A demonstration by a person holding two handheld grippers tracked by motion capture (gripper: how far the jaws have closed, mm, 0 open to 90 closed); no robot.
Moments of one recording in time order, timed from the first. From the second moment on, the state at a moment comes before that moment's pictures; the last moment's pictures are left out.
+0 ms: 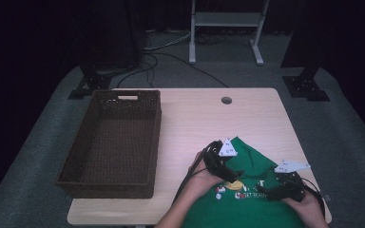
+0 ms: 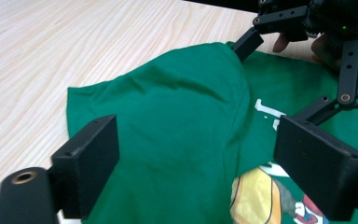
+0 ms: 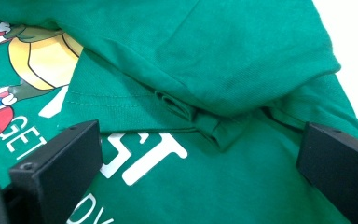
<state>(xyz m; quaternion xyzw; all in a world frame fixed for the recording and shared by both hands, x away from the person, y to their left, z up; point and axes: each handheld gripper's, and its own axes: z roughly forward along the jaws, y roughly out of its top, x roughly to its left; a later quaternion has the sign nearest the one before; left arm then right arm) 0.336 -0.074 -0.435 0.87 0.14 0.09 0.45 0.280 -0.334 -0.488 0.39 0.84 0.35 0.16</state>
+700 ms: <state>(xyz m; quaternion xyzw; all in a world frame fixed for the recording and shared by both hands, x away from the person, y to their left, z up) 0.336 -0.101 -0.445 0.88 0.13 0.08 0.46 0.280 -0.334 -0.488 0.39 0.84 0.35 0.16</state>
